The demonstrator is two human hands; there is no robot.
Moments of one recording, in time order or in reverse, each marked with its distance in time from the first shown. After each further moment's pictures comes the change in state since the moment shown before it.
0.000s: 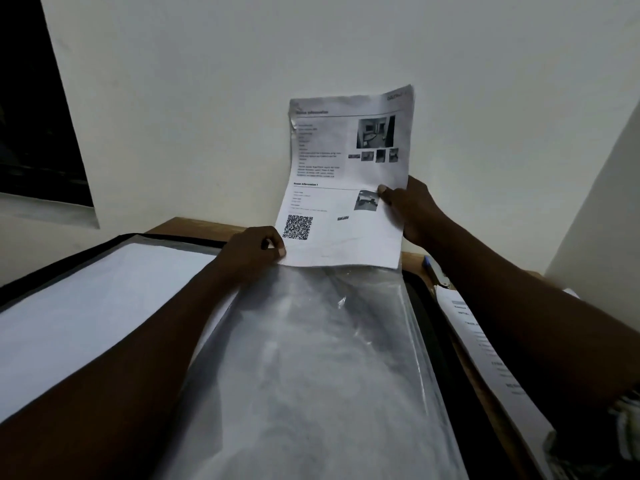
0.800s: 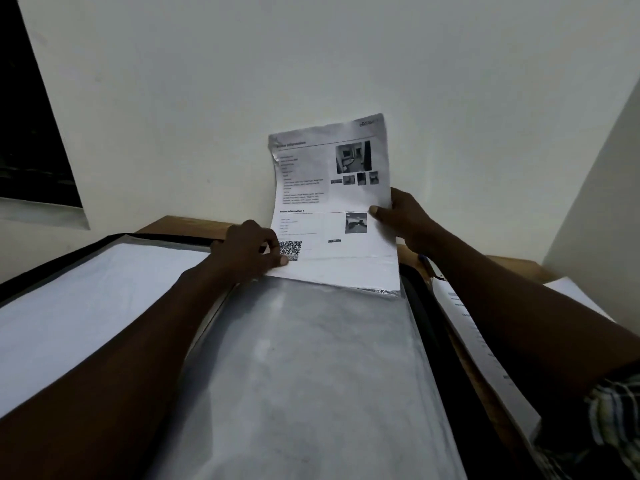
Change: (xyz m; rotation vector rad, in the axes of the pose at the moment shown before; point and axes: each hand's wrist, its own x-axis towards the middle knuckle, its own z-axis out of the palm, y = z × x) left_hand -0.001 0.007 -0.001 0.318 -0.083 0.030; right_hand -0.003 0.030 -0.015 -0.386 -0.154 -0.094
